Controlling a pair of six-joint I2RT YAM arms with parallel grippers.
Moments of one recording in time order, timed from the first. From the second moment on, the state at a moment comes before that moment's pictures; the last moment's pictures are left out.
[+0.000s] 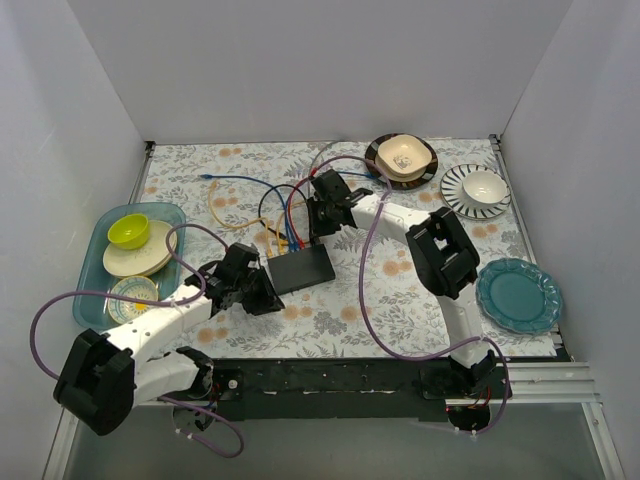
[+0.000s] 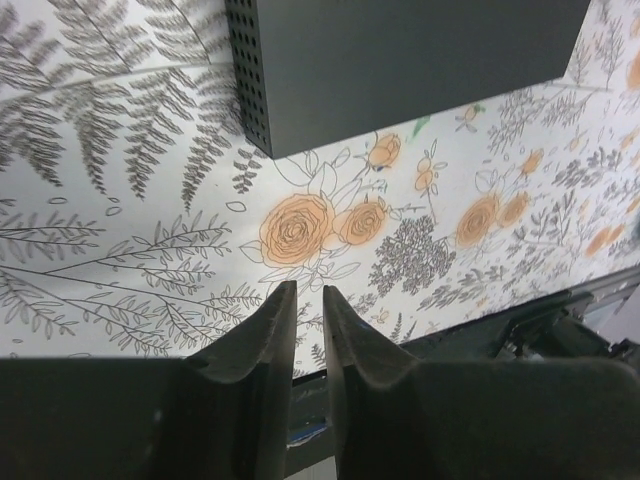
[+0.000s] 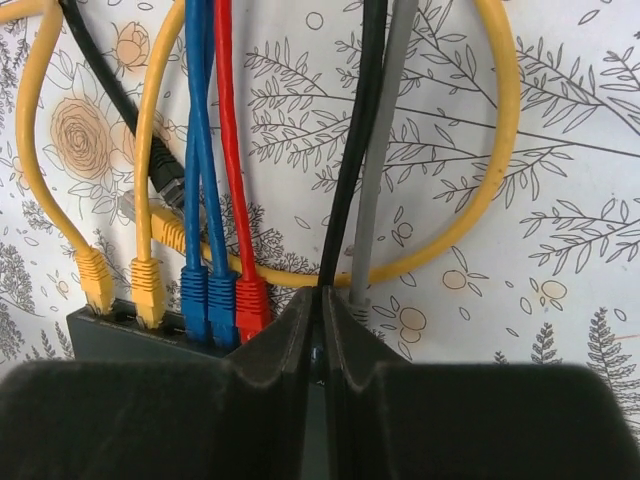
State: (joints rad) left arm -0.54 1.09 0.57 -0.46 0.18 -0.92; right arm 0.71 2.15 1.61 -0.38 -0.11 0.47
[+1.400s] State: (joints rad) left arm -0.25 1.79 1.04 -0.40 0.24 -0.90; right arm 0.76 1.69 1.09 -0.36 -0.14 0.59
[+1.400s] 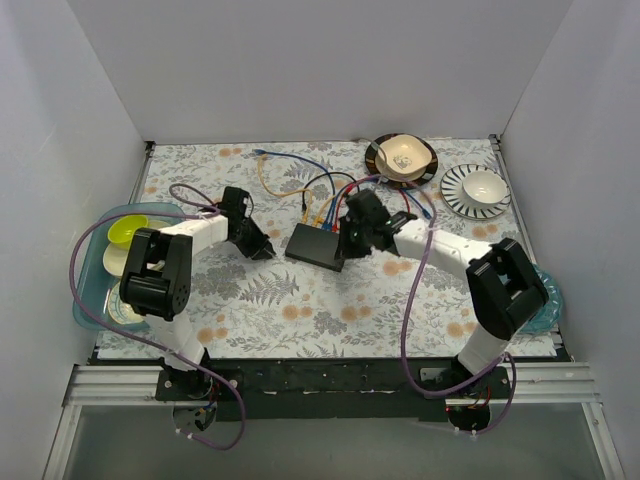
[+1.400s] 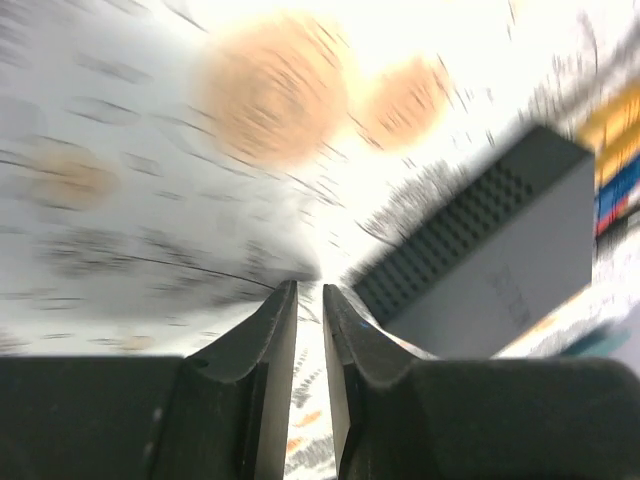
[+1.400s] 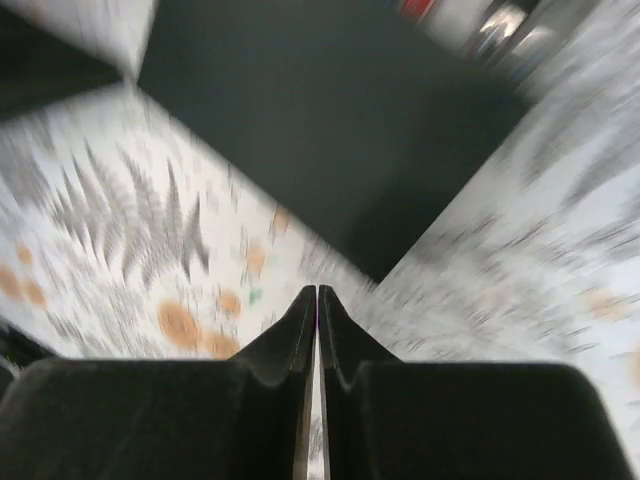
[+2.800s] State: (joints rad) left arm -0.43 1.89 1.03 -0.36 0.59 -0.99; right arm 0.63 1.91 1.19 -0.16 -0.06 0.59
